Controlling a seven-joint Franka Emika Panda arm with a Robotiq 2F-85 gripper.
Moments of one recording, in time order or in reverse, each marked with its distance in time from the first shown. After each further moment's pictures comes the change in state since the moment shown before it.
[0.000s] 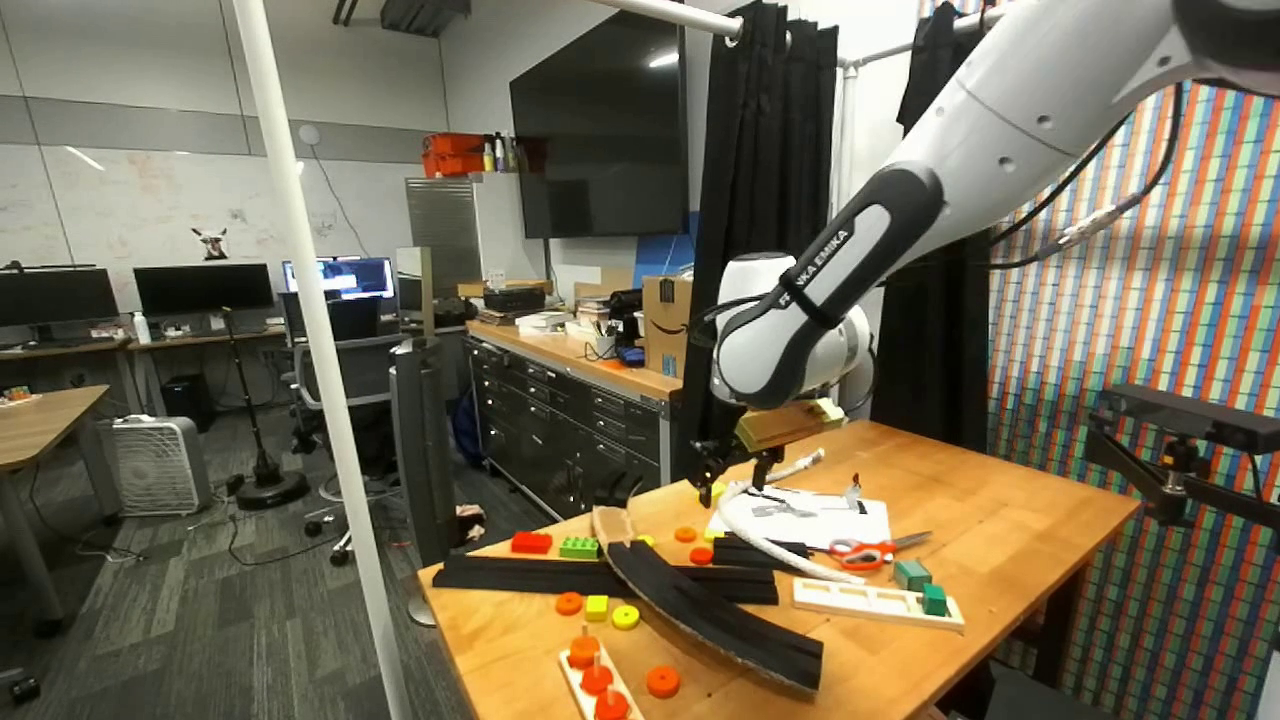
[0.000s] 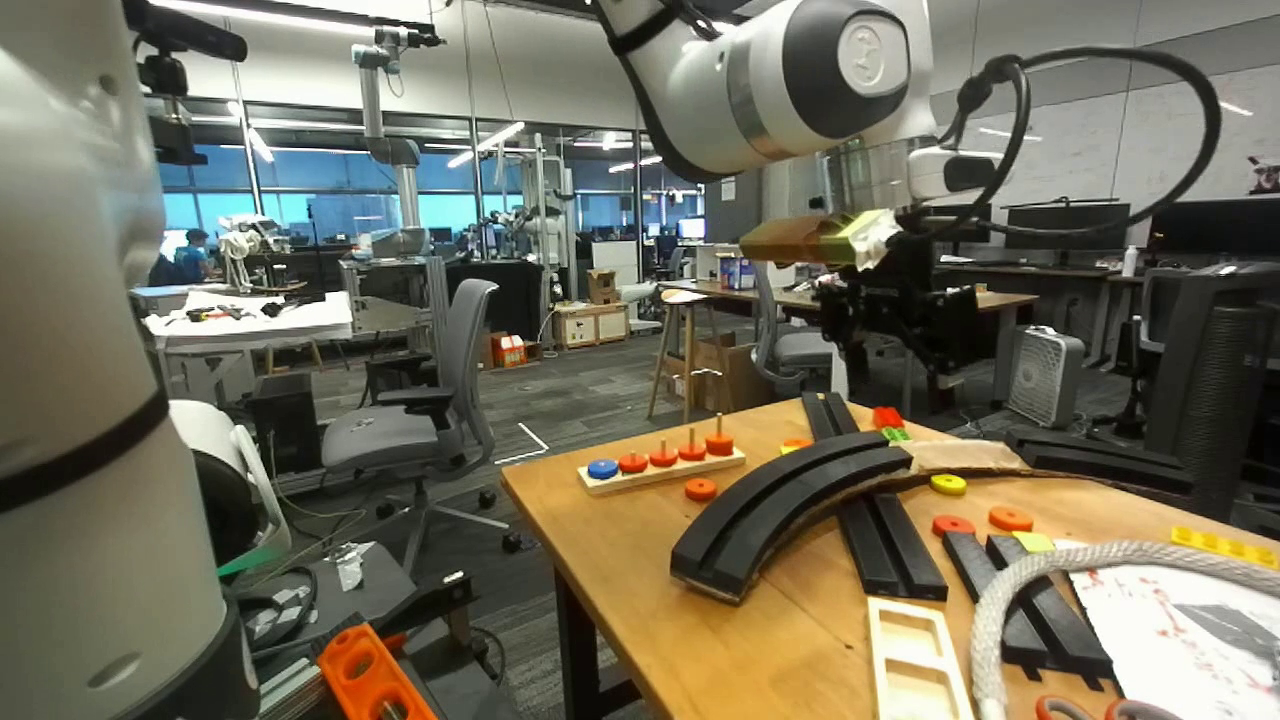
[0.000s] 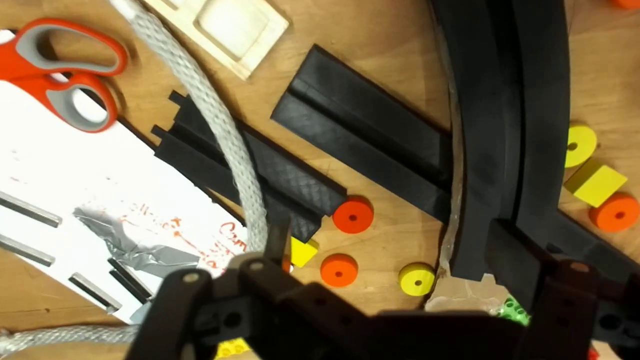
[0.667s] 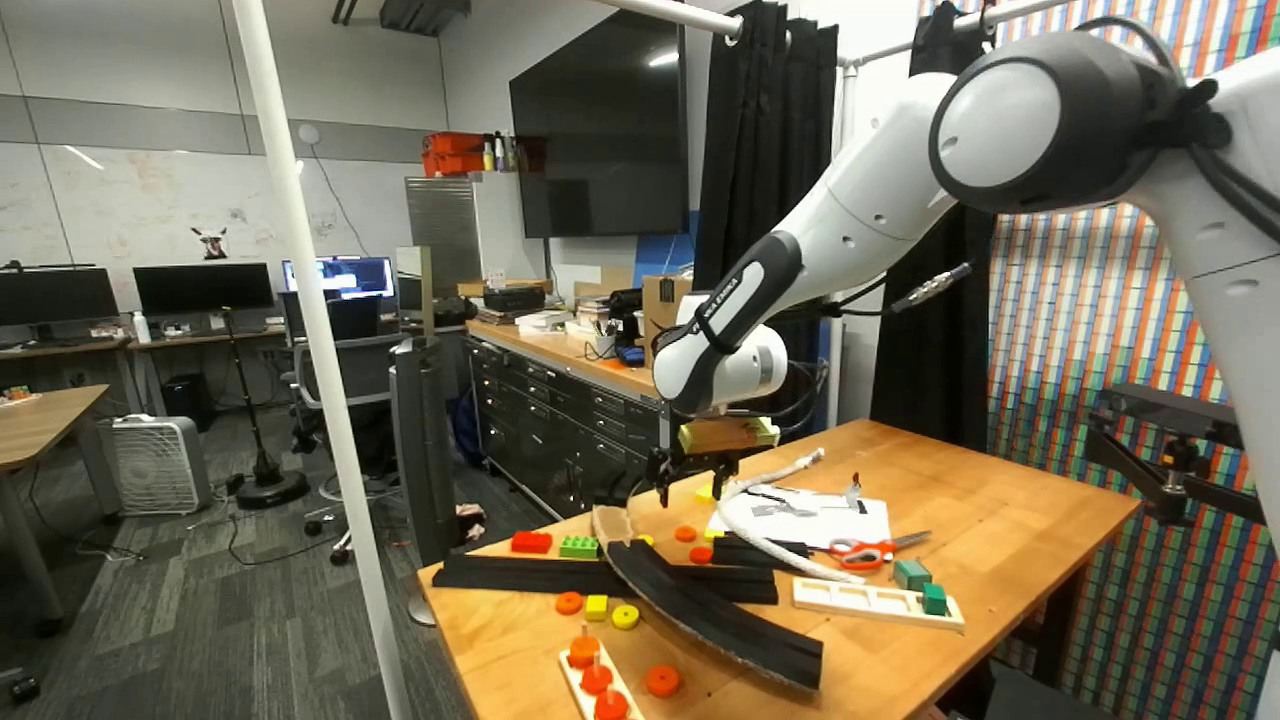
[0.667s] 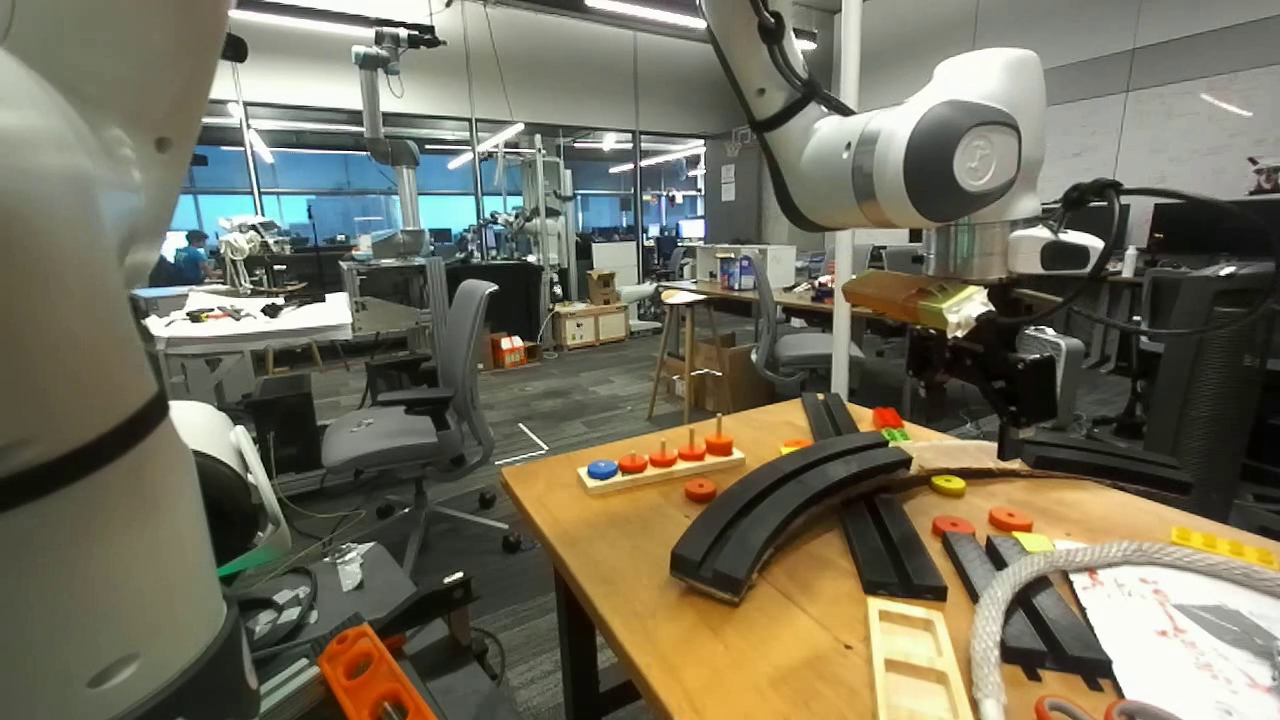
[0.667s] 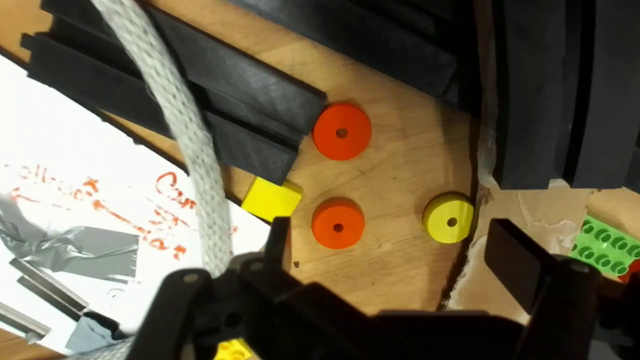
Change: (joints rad) arm -0.005 0.397 -0.027 0.429 0.176 -0.084 -0.010
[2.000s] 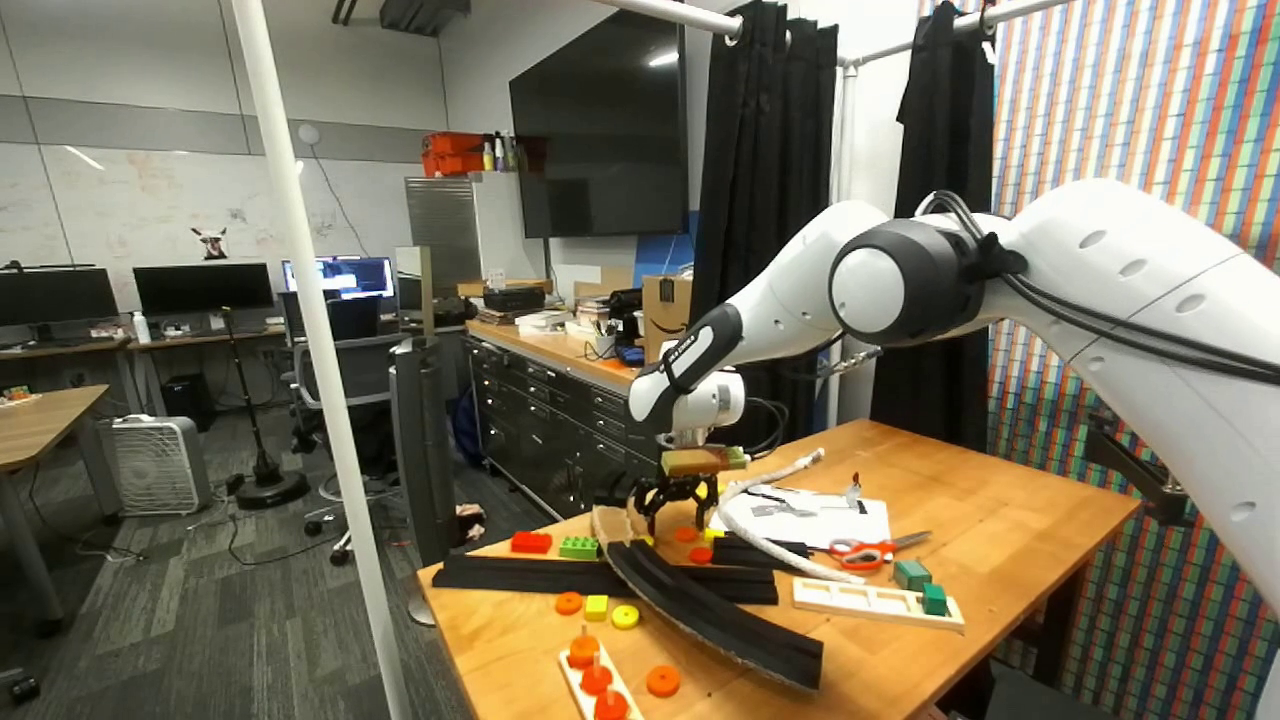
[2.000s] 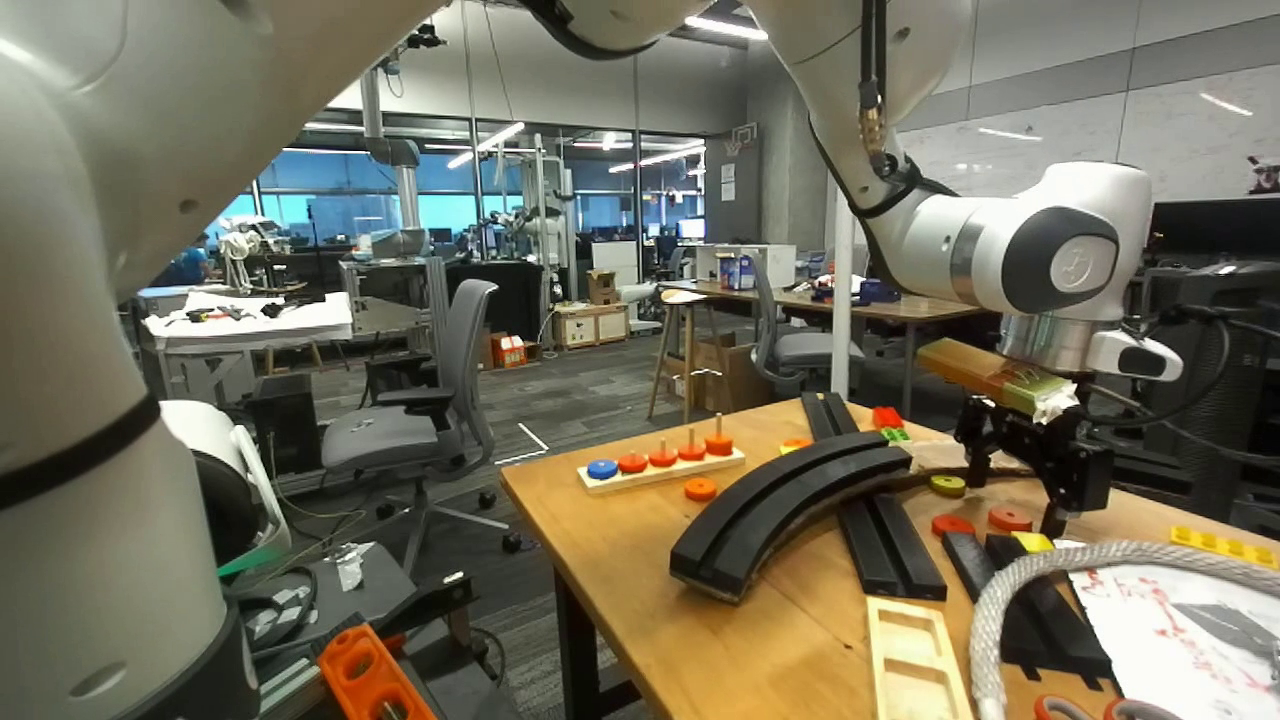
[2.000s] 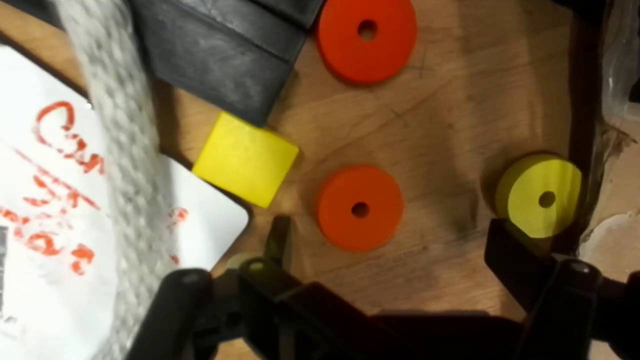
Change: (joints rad) arm -0.077 0.400 0.025 0.486 0.099 -0.236 -0.104
